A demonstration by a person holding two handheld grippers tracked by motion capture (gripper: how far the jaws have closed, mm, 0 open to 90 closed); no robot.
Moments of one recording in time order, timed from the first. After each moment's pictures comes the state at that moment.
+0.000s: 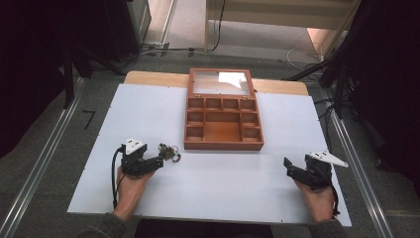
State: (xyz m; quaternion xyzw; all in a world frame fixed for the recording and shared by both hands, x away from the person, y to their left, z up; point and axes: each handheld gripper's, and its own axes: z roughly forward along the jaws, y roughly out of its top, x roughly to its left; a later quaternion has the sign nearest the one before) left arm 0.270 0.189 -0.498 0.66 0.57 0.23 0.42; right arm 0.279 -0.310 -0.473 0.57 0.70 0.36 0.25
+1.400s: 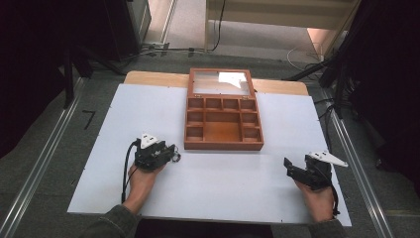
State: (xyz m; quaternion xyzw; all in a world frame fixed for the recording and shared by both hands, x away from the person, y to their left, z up) left arm 0.295 0.166 -0.507 0.70 0.54 0.21 0.42; right arm 0.280 -0.311 -0.474 0.57 0.70 0.35 0.25
